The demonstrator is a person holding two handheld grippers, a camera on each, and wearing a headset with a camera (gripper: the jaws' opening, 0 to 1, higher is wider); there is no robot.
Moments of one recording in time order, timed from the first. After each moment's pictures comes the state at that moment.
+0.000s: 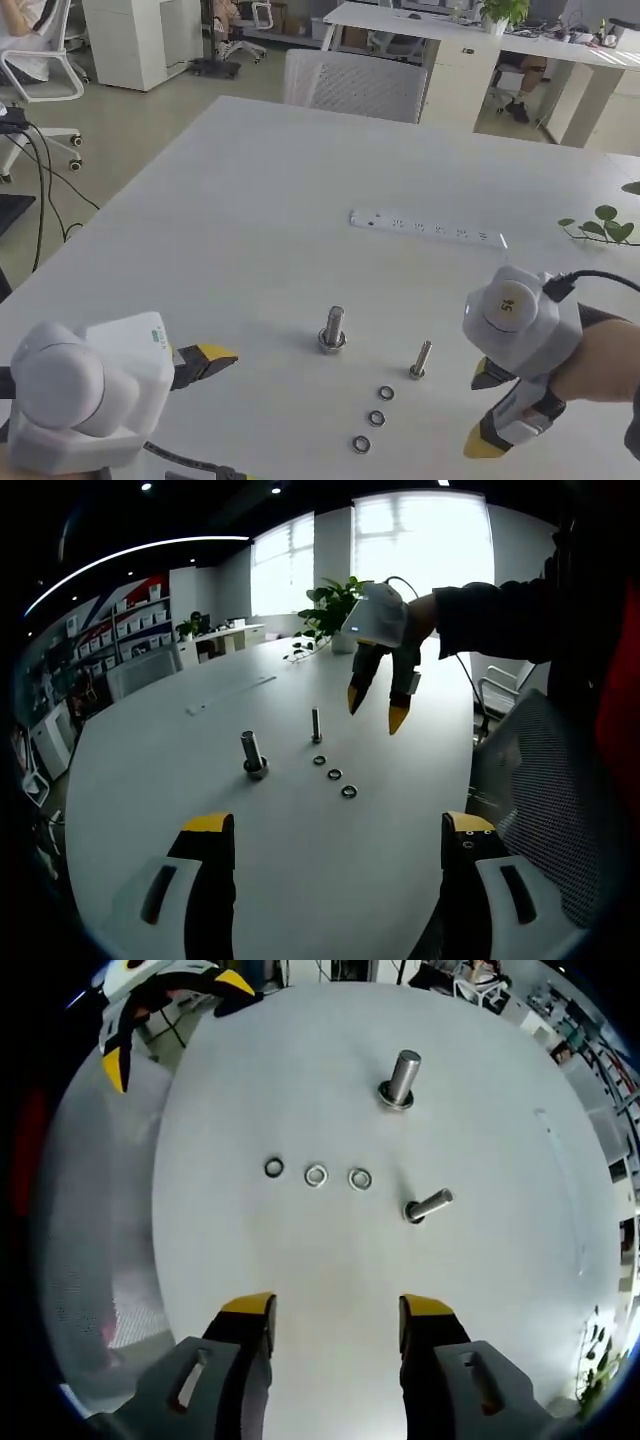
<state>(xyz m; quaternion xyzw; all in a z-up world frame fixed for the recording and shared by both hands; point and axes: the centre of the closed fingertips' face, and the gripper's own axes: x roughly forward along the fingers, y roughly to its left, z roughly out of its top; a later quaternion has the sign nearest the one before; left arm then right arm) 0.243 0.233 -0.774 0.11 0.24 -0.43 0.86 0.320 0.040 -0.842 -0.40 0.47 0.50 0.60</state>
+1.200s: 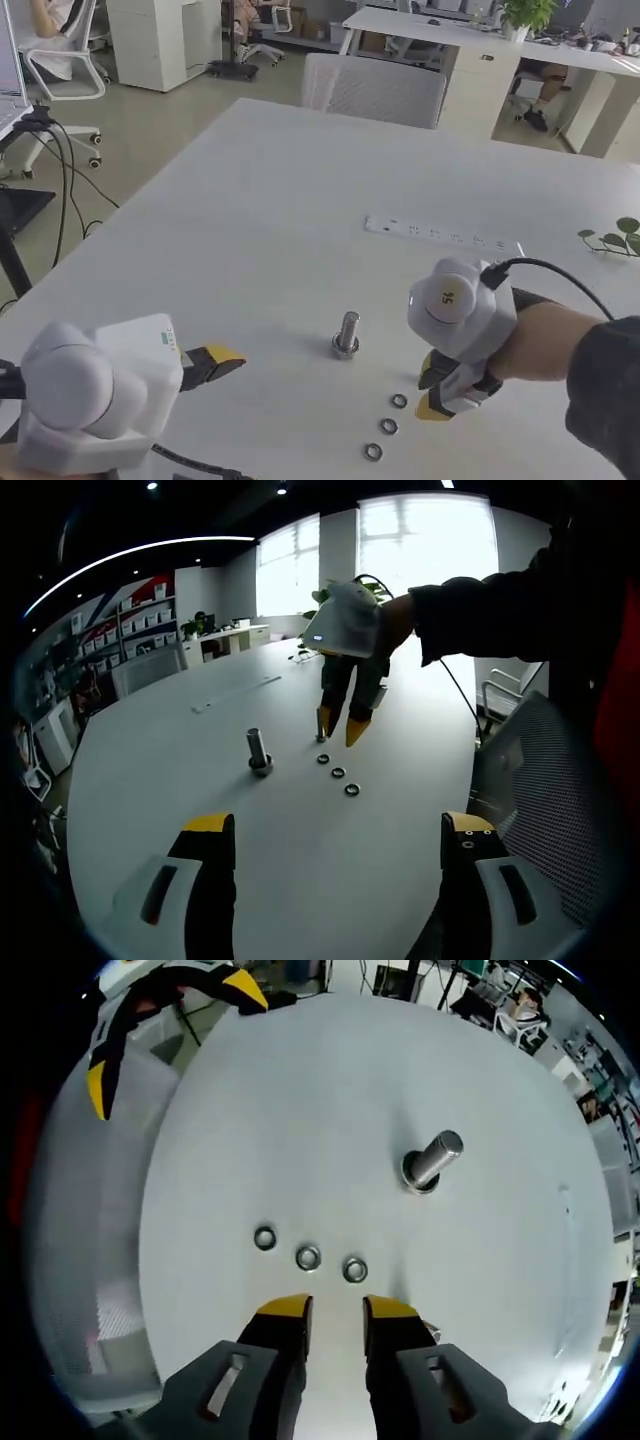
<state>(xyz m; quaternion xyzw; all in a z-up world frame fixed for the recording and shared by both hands) 0.240 0.241 -0.775 0.10 0.24 -0.43 0.87 0.341 0.112 -0.850 -0.45 0.42 0.55 0.56</state>
